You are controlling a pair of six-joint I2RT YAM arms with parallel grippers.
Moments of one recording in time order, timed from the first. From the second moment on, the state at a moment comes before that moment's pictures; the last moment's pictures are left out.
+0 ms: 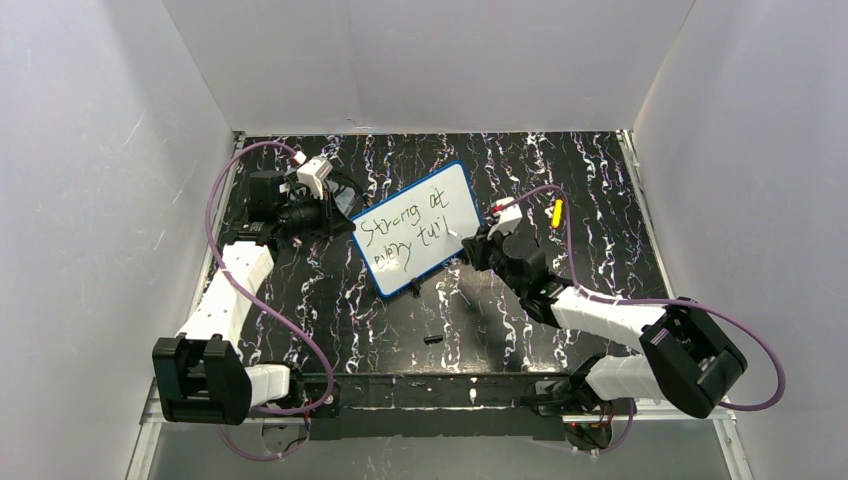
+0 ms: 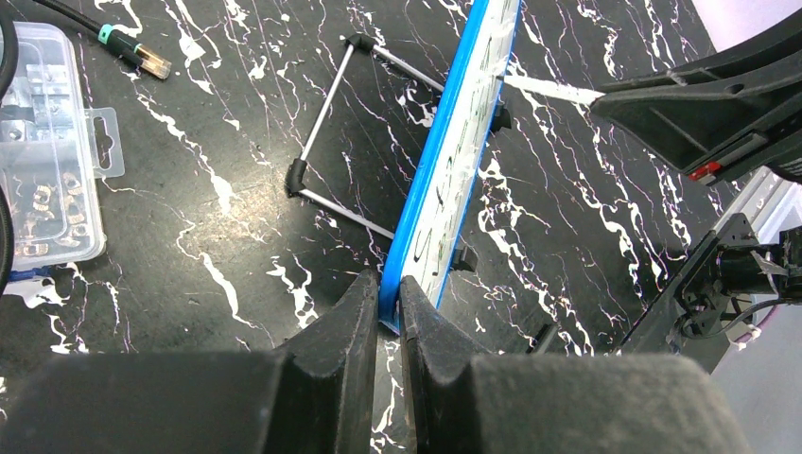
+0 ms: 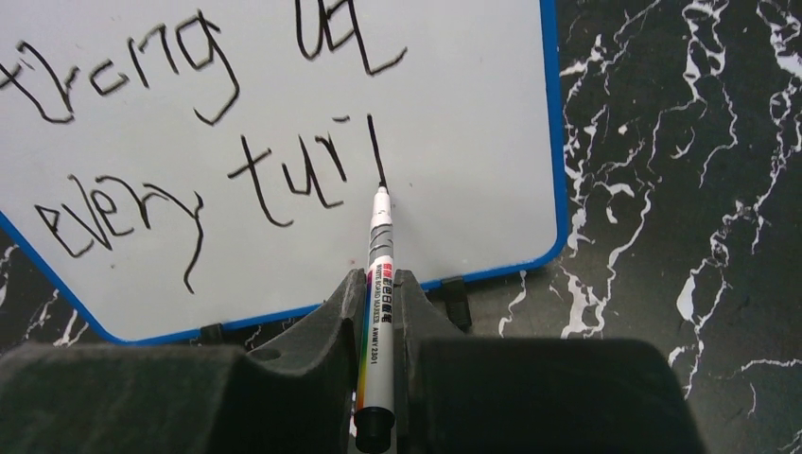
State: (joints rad) left arm -0.06 1.23 0.96 -0.40 0.70 -0.01; right arm 0.75 1.27 0.48 0.53 0.19 0.28
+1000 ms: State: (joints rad) left arm -0.06 1.23 0.96 -0.40 0.70 -0.01; right arm 0.71 1.29 0.55 0.54 0.22 0.24
